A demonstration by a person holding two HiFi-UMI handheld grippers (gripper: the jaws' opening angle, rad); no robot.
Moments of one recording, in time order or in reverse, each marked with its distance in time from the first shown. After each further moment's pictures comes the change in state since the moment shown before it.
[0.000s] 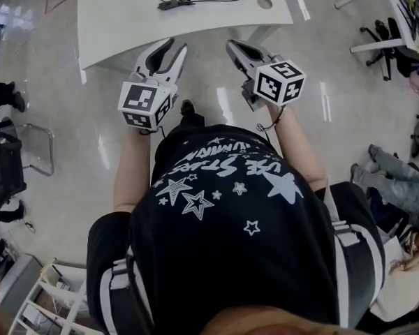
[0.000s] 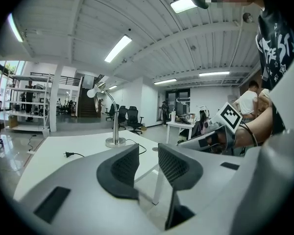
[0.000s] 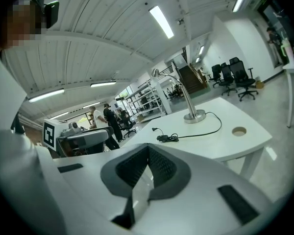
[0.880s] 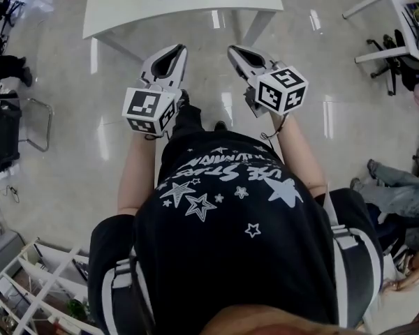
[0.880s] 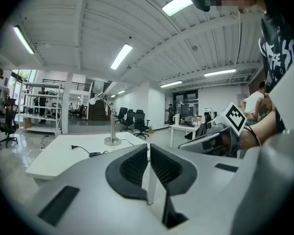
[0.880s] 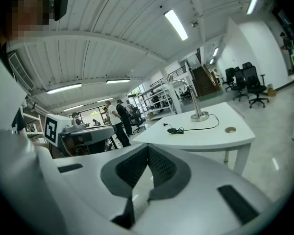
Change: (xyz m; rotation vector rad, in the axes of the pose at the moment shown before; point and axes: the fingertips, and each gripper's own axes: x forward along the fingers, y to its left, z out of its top) left arm -0.070 -0.135 -0.007 -0.007 -0.049 0.125; right arm -0.125 0.048 -0.049 -0.129 0.023 0.105
